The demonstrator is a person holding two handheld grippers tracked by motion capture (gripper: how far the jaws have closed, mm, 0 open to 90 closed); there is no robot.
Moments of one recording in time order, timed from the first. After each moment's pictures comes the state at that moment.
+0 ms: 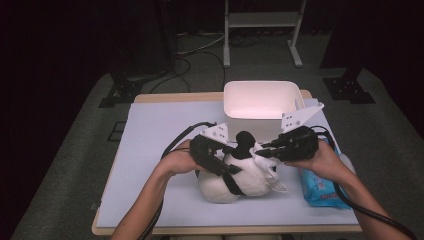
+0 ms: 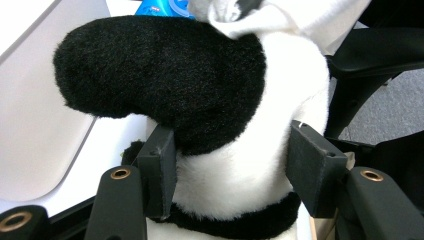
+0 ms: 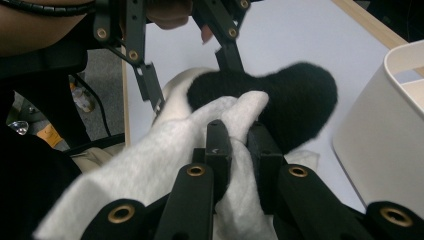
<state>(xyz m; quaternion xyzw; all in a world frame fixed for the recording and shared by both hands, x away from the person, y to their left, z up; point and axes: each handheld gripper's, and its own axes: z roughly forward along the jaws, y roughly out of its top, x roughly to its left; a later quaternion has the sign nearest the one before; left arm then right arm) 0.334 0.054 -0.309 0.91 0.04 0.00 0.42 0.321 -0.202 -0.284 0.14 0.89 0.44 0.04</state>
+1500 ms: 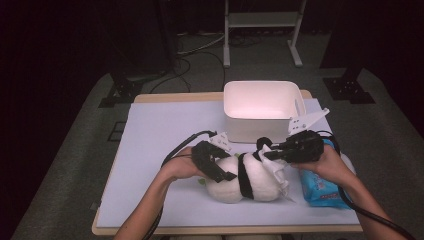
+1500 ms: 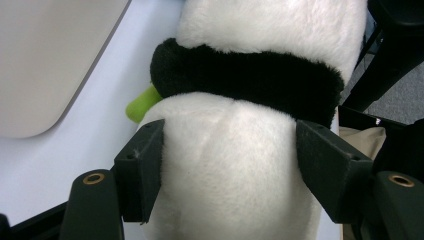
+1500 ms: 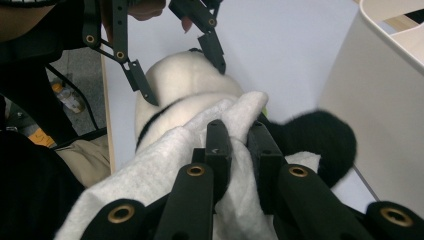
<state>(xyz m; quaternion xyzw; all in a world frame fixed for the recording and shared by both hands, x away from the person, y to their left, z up) 0.340 0.053 -0.345 0.93 0.09 0.01 0.35 0.330 -0.224 -0.311 0.18 0.88 0.43 0.03</state>
